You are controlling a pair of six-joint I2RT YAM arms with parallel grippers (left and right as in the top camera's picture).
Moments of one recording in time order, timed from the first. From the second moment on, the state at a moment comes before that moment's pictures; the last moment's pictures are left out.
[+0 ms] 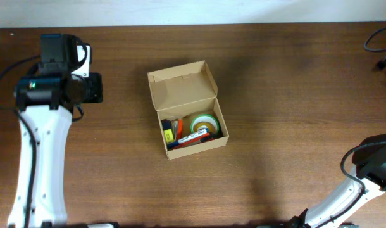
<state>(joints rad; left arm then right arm) 0.05 1.53 1.61 -1.13 -0.10 0.04 -0.59 2.16 2.44 -1.54 -0.22 0.29</state>
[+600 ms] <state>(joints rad) 0.06 1.60 1.61 -1.14 -0.03 0.03 0.01 2.10 2.40 -1.69 -0.18 0.16</state>
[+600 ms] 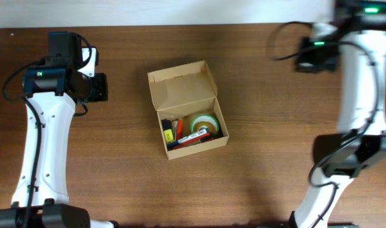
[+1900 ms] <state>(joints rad) 0.12 1.79 1.61 -1.07 -0.02 0.05 0.80 1.74 1.23 -1.01 -0.16 0.32</state>
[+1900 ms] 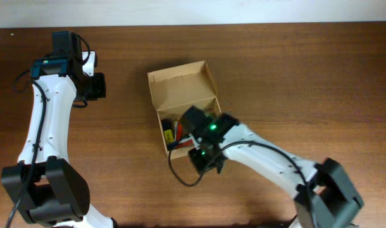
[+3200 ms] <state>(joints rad) 0.12 1.79 1.61 -1.08 -0.01 0.05 0.61 1.84 1.23 -0.61 -0.18 0.27</state>
